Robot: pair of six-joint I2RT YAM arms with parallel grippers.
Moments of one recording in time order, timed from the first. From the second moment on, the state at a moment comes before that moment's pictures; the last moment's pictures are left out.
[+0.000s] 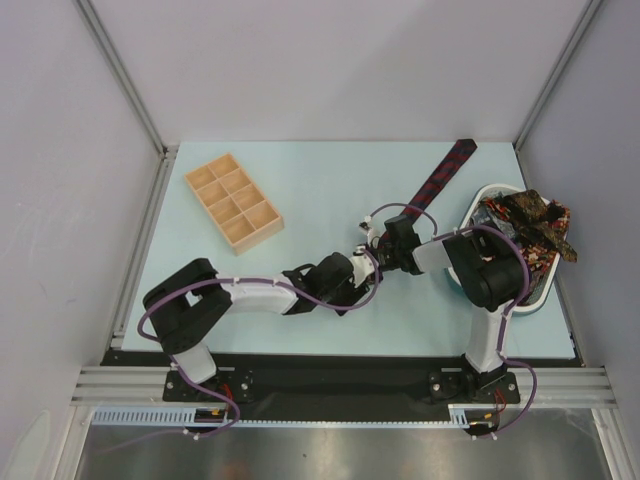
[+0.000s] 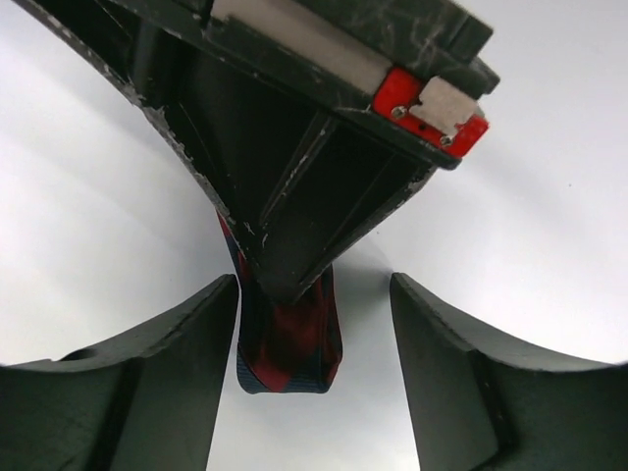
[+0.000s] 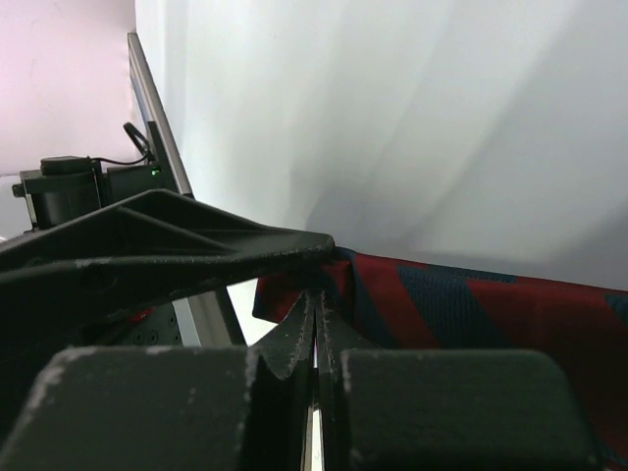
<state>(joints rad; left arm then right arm) -1.00 1.70 0.83 0.07 -0.11 0.02 0.45 1.94 0.84 0.24 -0.97 0.48</state>
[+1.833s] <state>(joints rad) -0.96 1.73 0.89 -0.01 -0.08 -0.02 0.38 0.83 0.39 0.23 -0.18 0.54</state>
